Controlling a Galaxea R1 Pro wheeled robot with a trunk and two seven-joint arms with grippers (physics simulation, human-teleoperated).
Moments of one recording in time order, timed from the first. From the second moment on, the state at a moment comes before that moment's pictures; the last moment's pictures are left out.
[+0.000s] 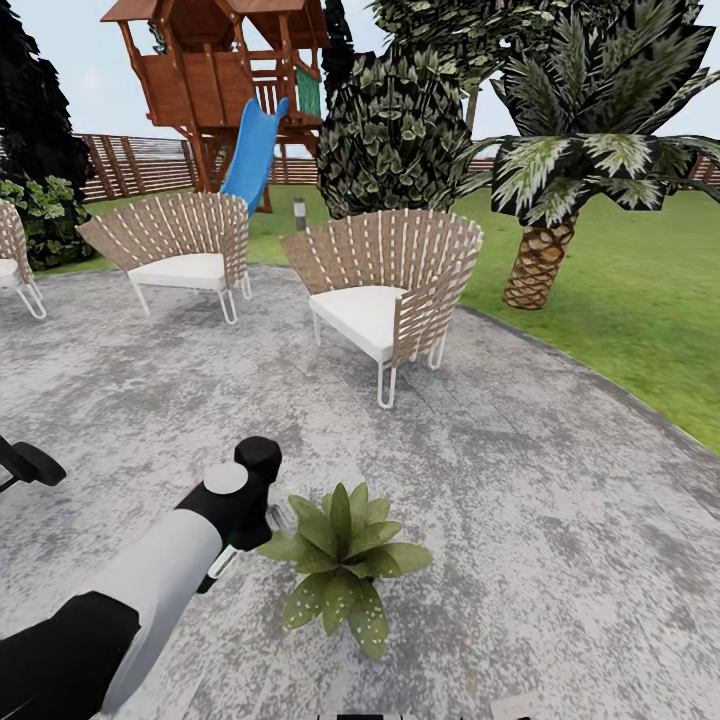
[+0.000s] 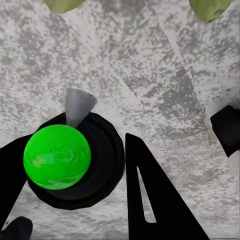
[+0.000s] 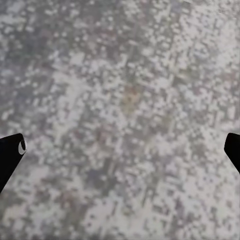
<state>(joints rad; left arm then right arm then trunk) -0.97 -0.04 -0.33 -0.65 -1.56 0.92 -1.56 -0.38 0.01 0.19 -0.03 0.00 -0.42 -0.11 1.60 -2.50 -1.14</state>
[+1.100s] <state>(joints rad) -0.92 -0.03 -0.33 -0.59 -1.56 0.92 -1.56 -0.38 0.02 0.19 -0.03 0.00 -0.42 -0.11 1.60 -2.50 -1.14</state>
